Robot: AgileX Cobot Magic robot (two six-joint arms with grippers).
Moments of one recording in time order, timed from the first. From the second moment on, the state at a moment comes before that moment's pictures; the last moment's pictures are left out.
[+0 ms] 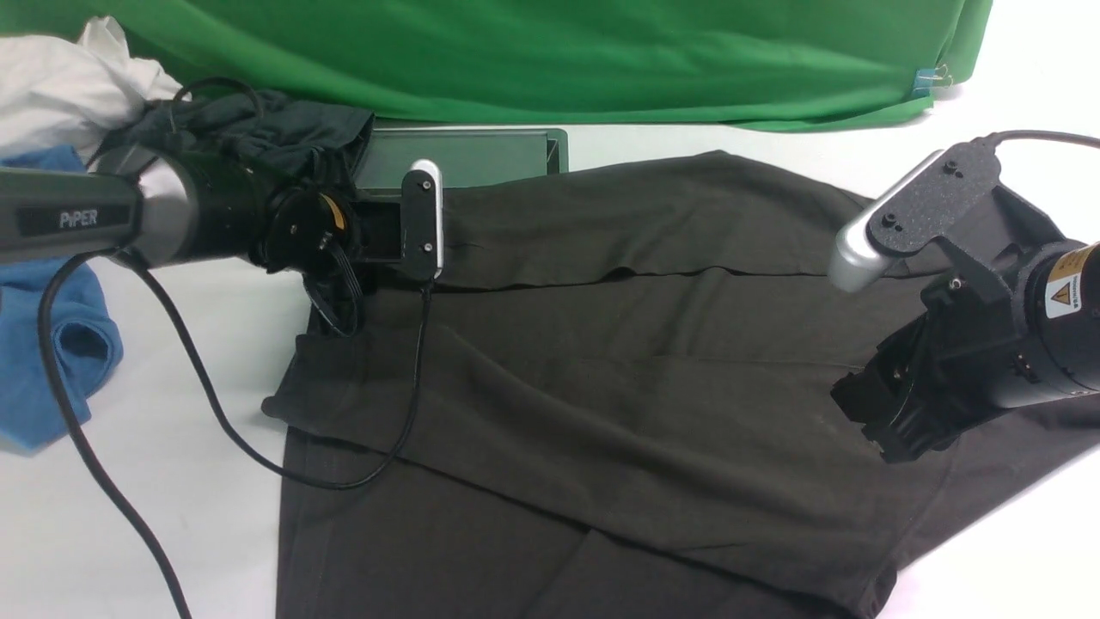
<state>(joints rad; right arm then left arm) 0.45 1.27 -0.90 0.07 0.74 -0.30 -0.16 2.03 -1.27 0.33 0.21 1.14</state>
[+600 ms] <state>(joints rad) 0.40 1.45 -1.04 0.07 0.59 -0.42 -0.17 1.86 -1.27 0.32 0.43 1.12</state>
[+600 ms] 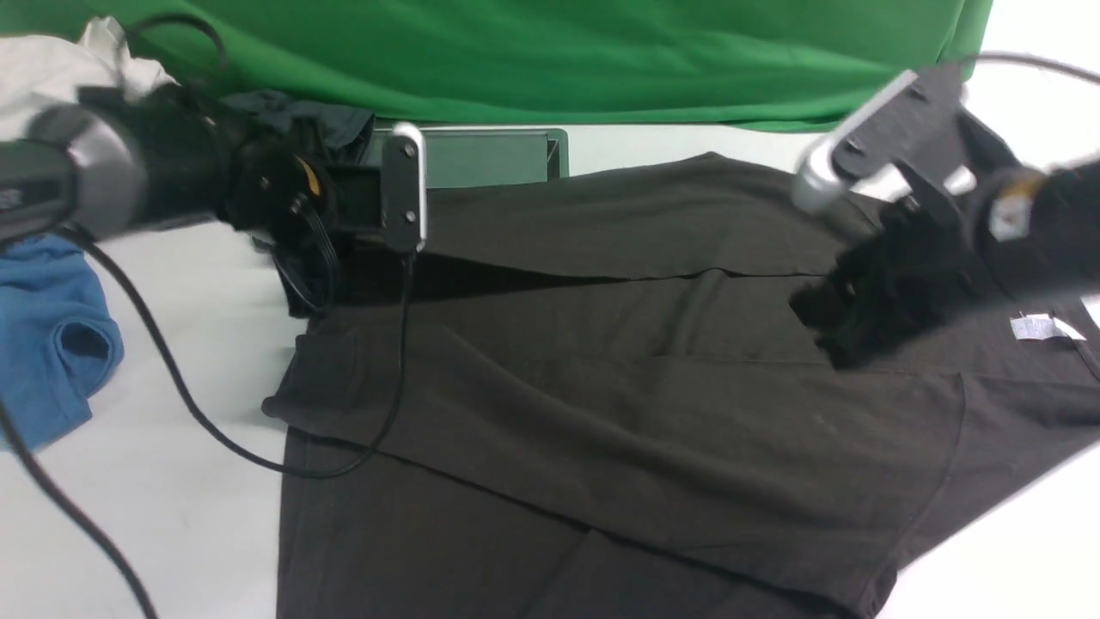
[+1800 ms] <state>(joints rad) 0.47 2.11 -1.34 0.49 0.12 -1.33 -0.17 1.73 -1.27 0.19 0.45 1.01</state>
